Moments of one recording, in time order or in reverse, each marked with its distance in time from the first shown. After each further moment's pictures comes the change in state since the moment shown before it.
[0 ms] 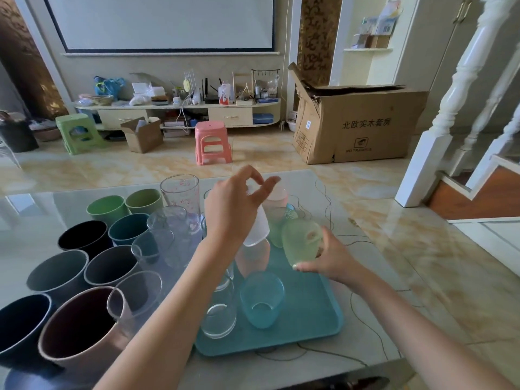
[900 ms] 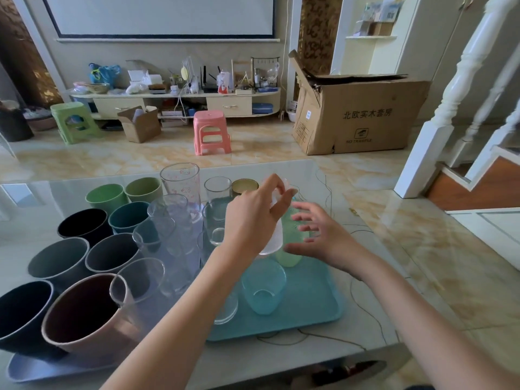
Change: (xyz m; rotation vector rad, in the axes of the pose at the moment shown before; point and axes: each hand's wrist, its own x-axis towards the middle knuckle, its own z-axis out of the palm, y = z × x) left_hand -0.029 0.004 0.018 0.083 -0.174 0.158; right_hand -0.026 -0.050 -0.002 0.028 -0.117 -0.149
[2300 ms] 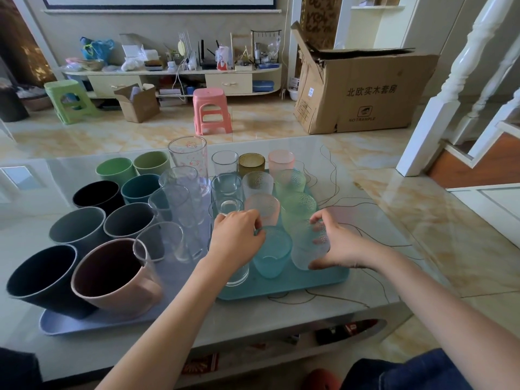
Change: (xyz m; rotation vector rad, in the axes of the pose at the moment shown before) left_hand -0.073 -0.059 0.011 0.228 -0.322 -0.141; right_hand -0.028 0.040 0.015 -0.313 -0.206 0.211
